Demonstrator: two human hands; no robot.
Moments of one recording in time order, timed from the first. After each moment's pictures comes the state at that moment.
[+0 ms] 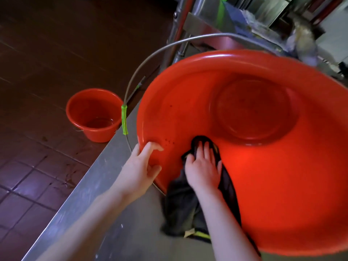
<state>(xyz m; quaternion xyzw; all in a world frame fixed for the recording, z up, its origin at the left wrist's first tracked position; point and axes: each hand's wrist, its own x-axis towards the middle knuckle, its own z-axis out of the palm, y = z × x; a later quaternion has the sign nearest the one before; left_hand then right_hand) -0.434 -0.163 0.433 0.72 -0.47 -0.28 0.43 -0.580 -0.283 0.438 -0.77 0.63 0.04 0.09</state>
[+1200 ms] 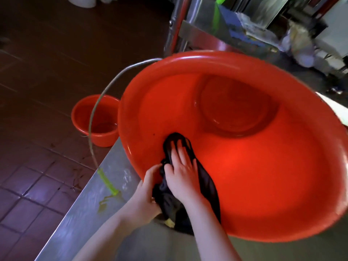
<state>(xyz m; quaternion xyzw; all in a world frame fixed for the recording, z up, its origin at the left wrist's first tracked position) -0.465 -0.132 0.437 0.62 -0.40 -0.48 0.47 -0.552 -0.249 0.435 -0.86 0.47 0.01 0.19</state>
